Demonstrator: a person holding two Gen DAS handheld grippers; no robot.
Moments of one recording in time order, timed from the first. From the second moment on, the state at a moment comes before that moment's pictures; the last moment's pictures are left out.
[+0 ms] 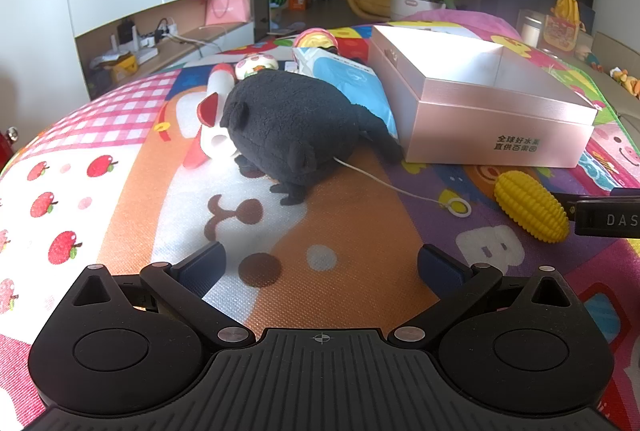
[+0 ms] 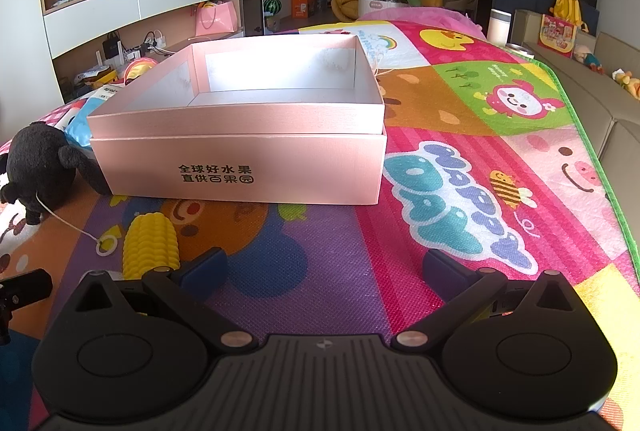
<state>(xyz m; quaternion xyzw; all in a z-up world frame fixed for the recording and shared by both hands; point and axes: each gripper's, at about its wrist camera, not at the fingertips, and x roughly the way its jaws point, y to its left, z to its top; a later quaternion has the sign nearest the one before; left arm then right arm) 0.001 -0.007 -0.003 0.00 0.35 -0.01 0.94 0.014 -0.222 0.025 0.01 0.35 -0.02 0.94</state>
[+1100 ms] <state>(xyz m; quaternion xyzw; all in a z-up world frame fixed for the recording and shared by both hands) 0.001 -0.008 -0.005 0.00 0.35 -0.01 0.94 -0.030 -0.219 0.032 0.01 0.37 -0.02 0.93</state>
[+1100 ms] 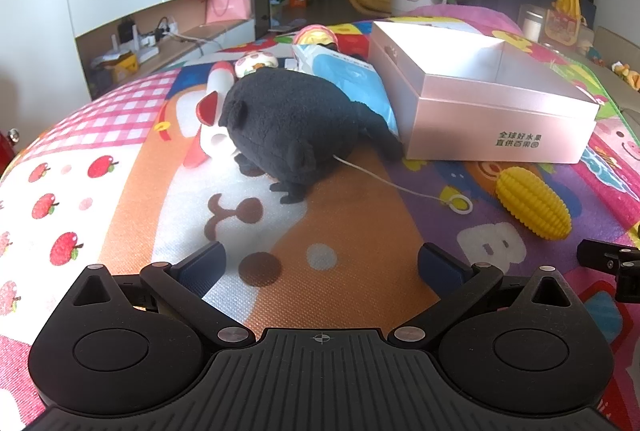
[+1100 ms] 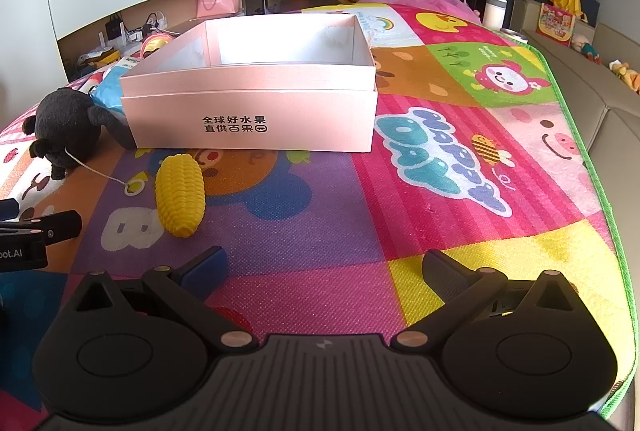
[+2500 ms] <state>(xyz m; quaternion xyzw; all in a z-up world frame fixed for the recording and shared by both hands) -0.006 0.021 0.016 -0.02 0.36 0.00 0.93 -0.005 -0.186 0.057 -0.10 0.30 -0.03 0.95</state>
